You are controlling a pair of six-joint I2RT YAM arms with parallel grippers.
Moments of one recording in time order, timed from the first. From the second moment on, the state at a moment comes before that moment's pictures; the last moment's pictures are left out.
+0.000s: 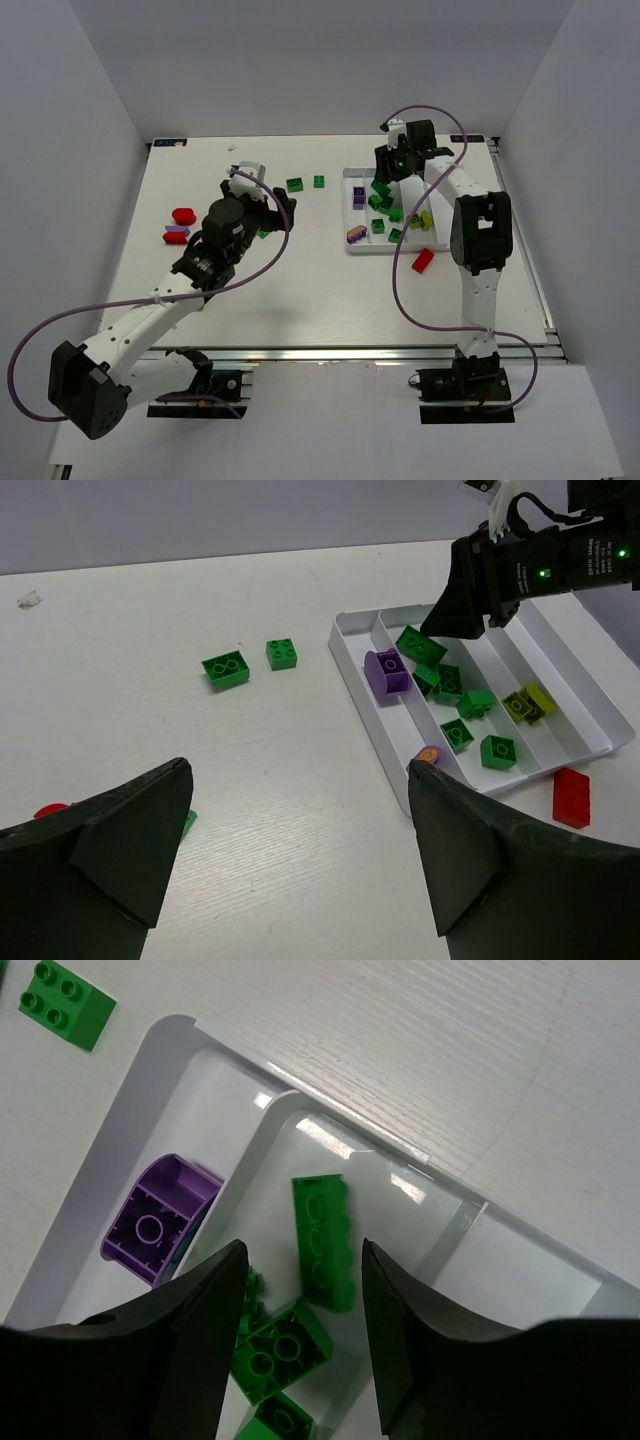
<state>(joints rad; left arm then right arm) -0.60 1.07 0.85 0.10 -0.24 -0.19 0.22 2.23 1.85 -0.38 -0.35 -0.19</state>
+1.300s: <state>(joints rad) -0.44 2.33 1.87 -0.29 -0.31 -0.35 0.26 1.16 1.02 -0.29 -0.80 -0.16</state>
